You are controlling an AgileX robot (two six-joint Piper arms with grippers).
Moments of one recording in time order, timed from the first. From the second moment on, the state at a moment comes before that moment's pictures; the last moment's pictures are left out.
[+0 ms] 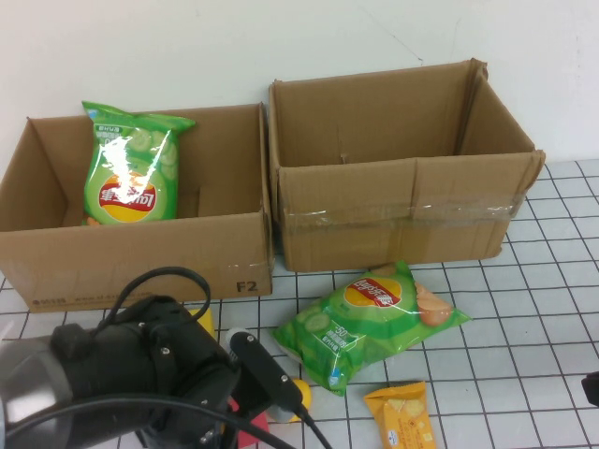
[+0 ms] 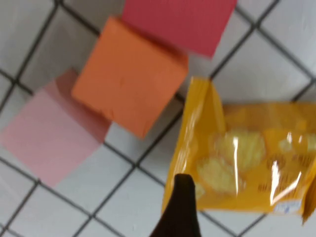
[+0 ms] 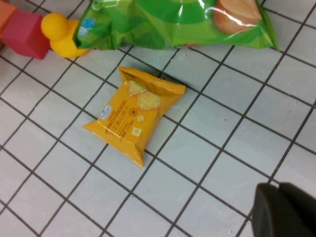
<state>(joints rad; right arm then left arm) -0.01 1.04 -0.50 0.88 0.70 -1.17 -0.75 1.57 -0.86 0.12 0.90 0.02</state>
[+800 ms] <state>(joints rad) -0.01 1.04 -0.50 0.92 0.70 -1.20 -0.75 1.58 -0.86 0.07 0.86 0.01</state>
